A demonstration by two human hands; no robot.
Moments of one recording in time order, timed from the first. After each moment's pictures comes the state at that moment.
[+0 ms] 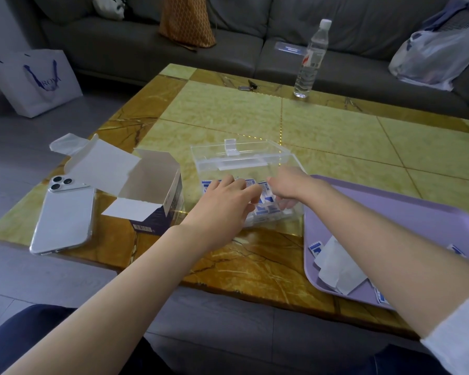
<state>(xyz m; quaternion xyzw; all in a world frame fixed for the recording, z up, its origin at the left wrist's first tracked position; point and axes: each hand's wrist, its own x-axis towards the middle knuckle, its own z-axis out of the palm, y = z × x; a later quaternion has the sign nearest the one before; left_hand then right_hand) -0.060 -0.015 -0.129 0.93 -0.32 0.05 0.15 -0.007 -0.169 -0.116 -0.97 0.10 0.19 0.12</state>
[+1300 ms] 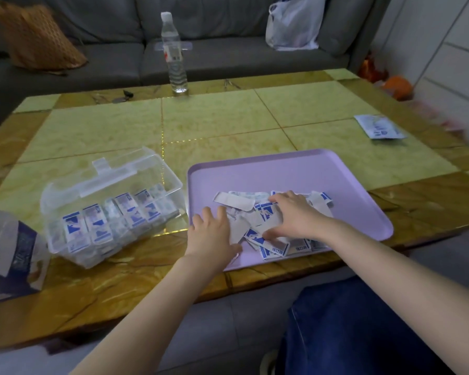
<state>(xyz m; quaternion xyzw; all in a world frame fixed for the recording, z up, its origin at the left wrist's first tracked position) -0.120 -0.194 -0.167 0.95 -0.27 -0.13 0.04 -0.167 -0.362 -0.154 -0.96 0.16 0.15 0.20</state>
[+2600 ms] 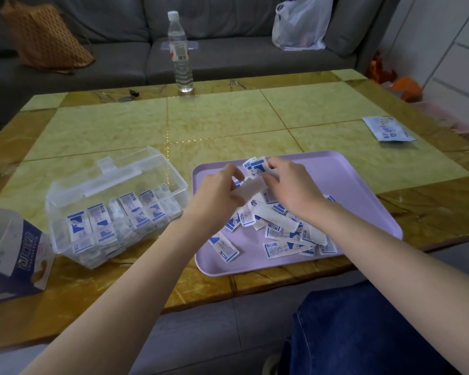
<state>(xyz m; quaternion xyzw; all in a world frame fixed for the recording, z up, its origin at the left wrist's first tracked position) -0.080 -0.206 -0.121 0.89 -0.30 -0.10 0.33 -0.137 -0.352 -0.123 -0.94 0.13 -0.12 0.30</state>
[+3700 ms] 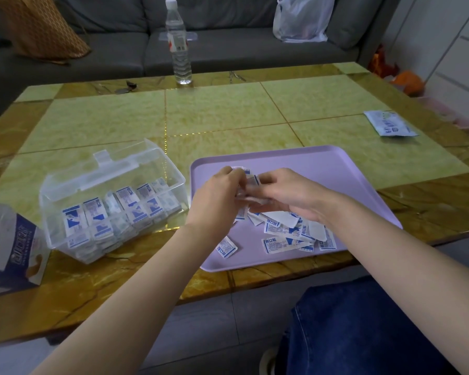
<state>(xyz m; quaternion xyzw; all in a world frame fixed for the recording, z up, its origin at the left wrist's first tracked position) -0.093 -0.208 -0.135 0.89 -0.36 0.04 0.28 -0.142 -0.344 -0.118 -0.73 0.16 0.11 0.65</state>
